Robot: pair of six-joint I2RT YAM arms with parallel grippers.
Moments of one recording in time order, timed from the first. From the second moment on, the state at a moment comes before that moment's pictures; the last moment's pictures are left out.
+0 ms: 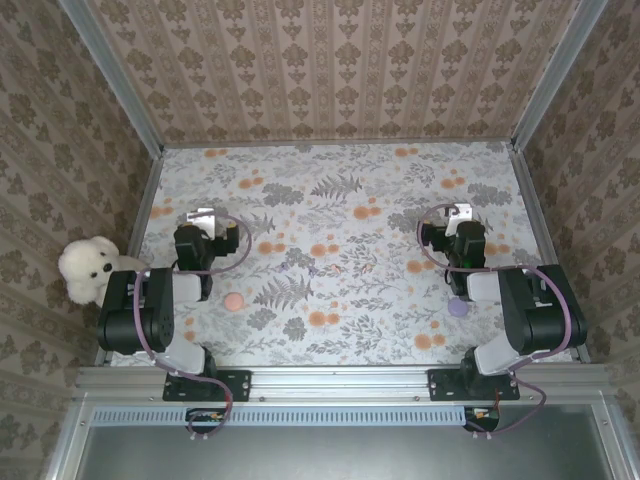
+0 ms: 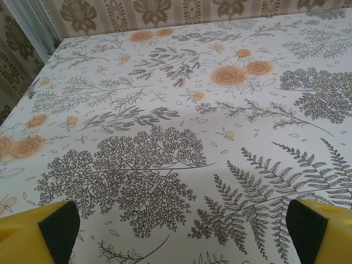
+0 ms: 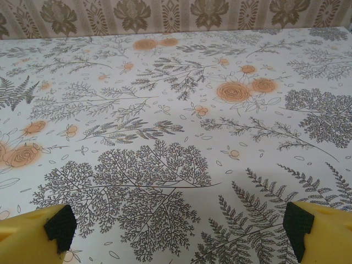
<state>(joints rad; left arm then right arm) -0.01 1.54 0.40 0.76 0.03 0.10 0.02 1.53 0.40 0.76 0.05 0.04</state>
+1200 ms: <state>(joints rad) -0.04 1.39 0.55 0.44 -0.14 0.08 0.00 1.24 0.69 0.19 0.16 0.22</state>
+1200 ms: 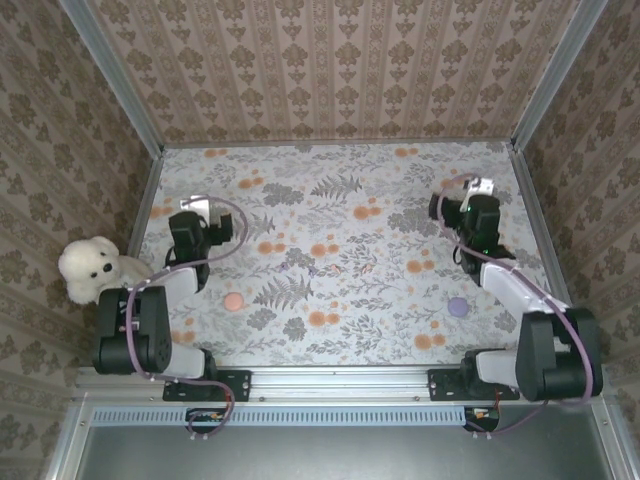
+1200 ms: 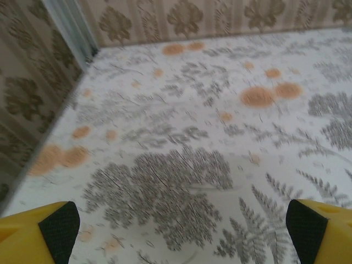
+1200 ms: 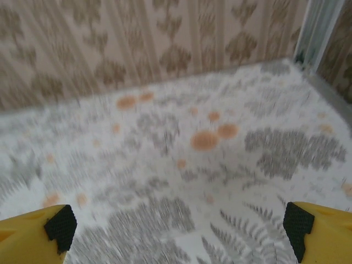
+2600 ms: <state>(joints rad) -0.54 1.41 1.00 -0.23 -0.16 -0.31 0.00 1.10 0.61 -0.78 0.09 0.75</state>
